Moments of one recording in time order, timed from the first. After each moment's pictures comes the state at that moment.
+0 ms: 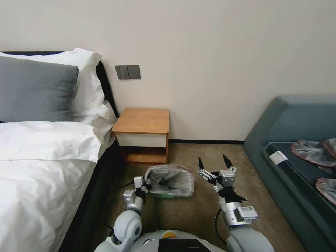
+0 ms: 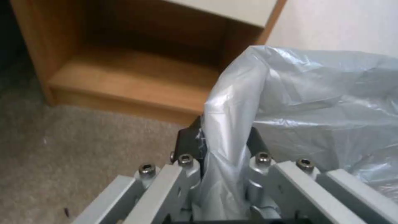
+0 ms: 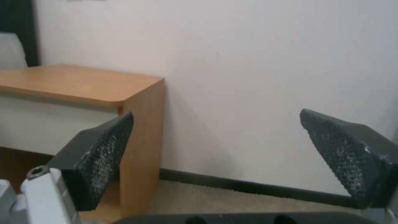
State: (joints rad) left arm 1.53 -1.26 -0.17 -2.05 -0.51 0.19 -0.39; right arm -1.83 1.38 0.43 2.46 -0.08 -0.01 0.13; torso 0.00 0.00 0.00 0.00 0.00
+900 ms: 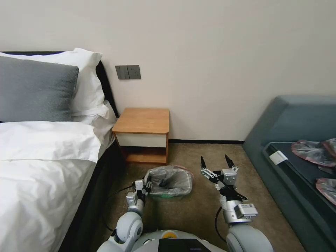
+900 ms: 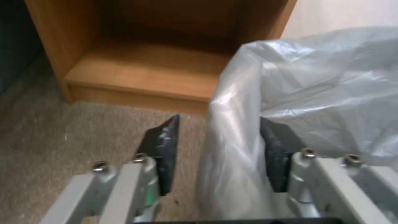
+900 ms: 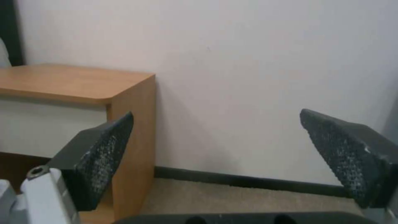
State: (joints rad) left arm 1.52 -1.27 -0.19 -1.98 -0.42 0.17 -0.36; right arm -1.81 1.38 0.43 2.44 -0.04 -0.02 0.17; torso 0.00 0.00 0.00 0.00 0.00
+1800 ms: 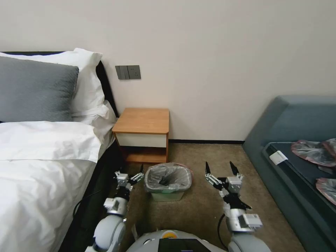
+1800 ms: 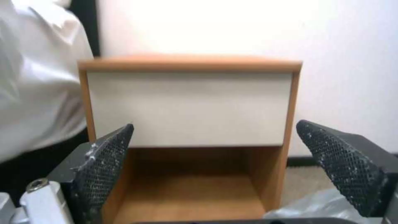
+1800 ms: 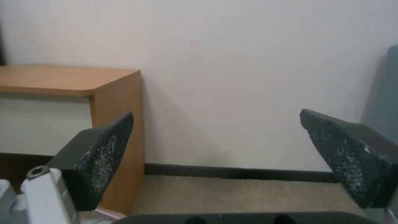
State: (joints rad) left arm 1.70 -1.30 -0.44 -2.12 -0.20 -0.22 -0.09; right arm -1.92 1.41 0.48 2.39 -0.01 0.17 0.18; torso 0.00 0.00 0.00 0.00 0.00
